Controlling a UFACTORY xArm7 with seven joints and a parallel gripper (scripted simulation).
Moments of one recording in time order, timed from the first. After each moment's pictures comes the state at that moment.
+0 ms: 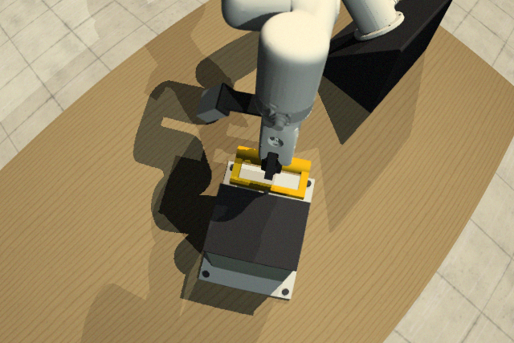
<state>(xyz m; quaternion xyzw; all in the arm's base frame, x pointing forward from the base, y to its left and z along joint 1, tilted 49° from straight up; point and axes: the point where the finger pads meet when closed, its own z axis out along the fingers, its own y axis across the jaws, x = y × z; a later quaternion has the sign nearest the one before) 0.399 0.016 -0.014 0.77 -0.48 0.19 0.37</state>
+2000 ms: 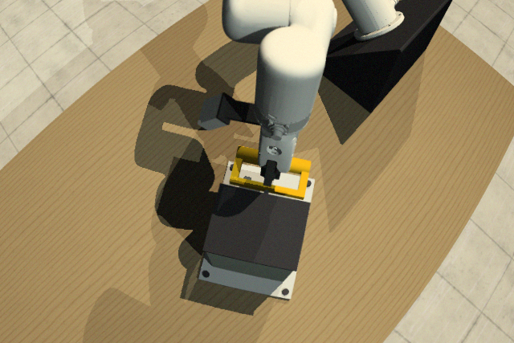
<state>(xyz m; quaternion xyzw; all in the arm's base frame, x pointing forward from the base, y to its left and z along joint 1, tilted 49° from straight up) 0.398 -0.002 -0.030 0.77 -0.48 0.19 0.37</state>
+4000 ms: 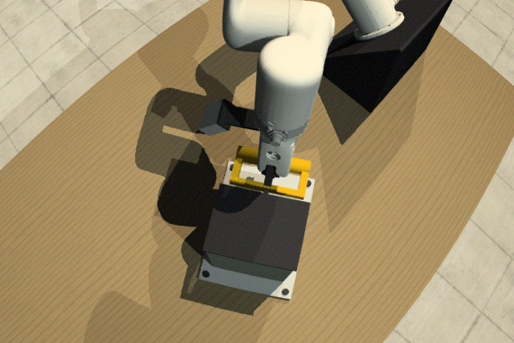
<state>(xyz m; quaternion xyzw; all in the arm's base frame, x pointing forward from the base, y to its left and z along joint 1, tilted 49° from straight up) 0.397 -0.014 -0.041 0.77 -0.48 0.19 0.37</state>
